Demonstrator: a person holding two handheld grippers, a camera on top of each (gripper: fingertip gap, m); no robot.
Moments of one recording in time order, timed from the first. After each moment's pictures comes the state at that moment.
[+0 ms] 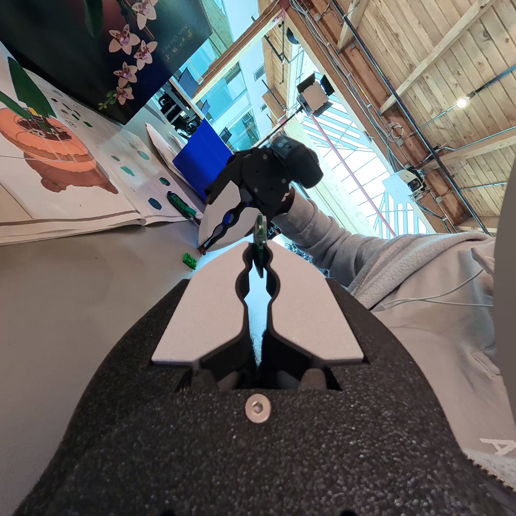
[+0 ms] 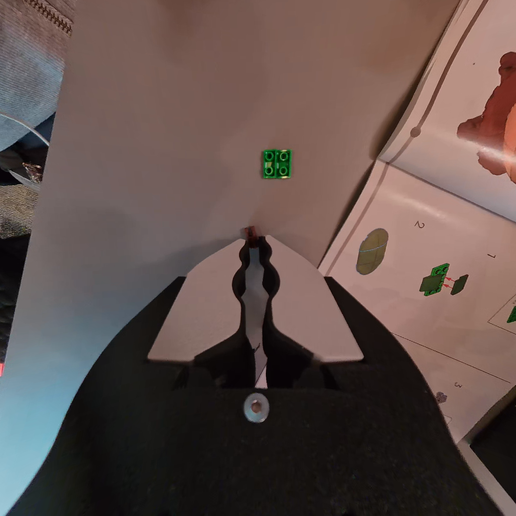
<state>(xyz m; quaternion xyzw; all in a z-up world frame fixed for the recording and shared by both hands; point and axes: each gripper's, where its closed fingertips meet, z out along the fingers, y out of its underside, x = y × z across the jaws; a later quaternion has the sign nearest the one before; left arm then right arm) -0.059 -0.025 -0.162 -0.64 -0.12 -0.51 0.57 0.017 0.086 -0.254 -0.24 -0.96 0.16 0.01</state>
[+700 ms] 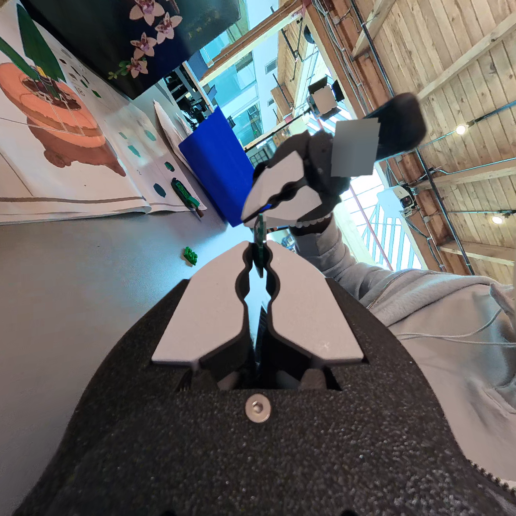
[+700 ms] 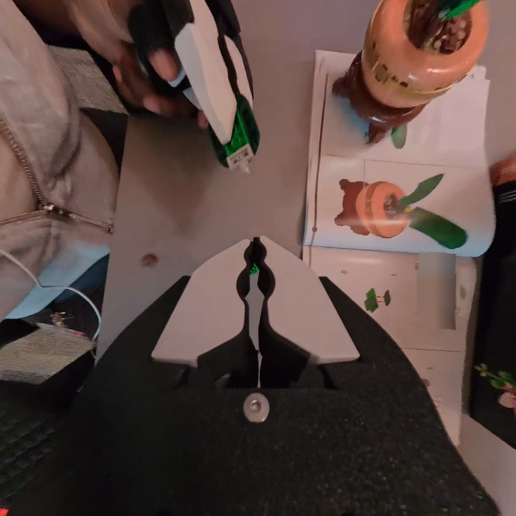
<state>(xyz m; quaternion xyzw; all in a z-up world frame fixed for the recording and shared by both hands) -0.059 -0.013 -0.170 -0.64 -0.17 -0.54 0.52 -0.033 0.040 -0.182 -0.37 -0.88 0.26 0.13</state>
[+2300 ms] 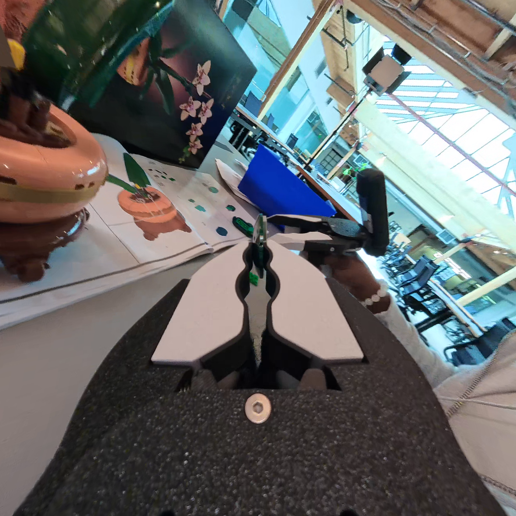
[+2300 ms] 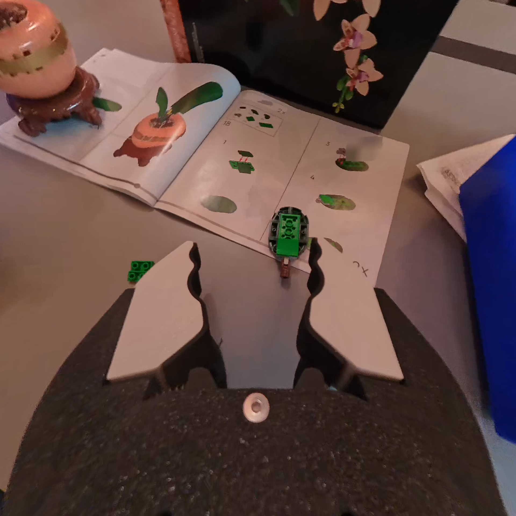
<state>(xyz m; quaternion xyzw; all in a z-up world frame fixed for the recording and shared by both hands) -0.093 -0.014 -0.165 -0.70 -0.11 -0.34 0.62 0.017 0.132 -0.224 -0.75 -0.47 0.25 0.40</state>
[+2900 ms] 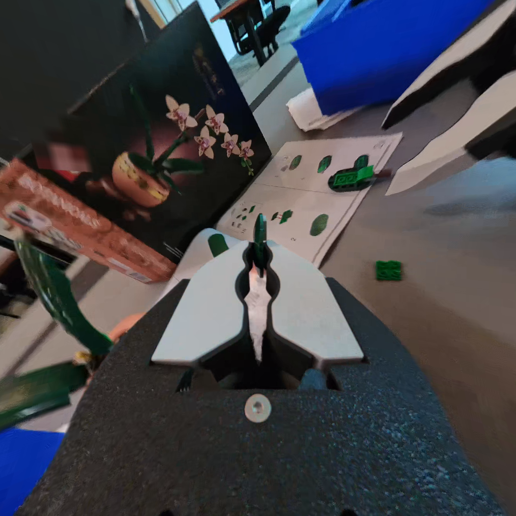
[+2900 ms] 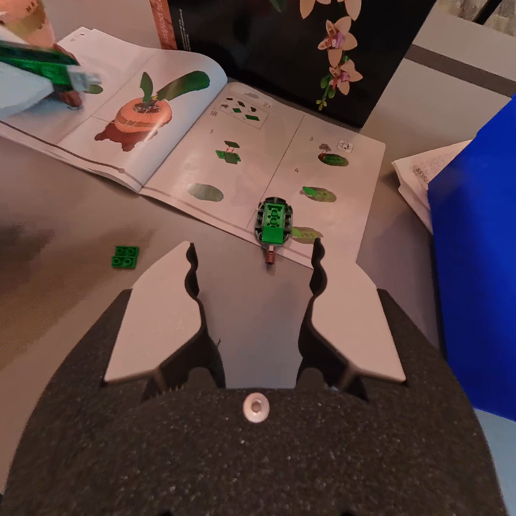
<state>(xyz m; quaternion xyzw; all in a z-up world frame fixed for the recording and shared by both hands) -0.083 0.063 -0.170 -0.79 0.21 0.16 0.56 0.031 0.135 -0.222 -0.75 -0.48 0.21 0.41</state>
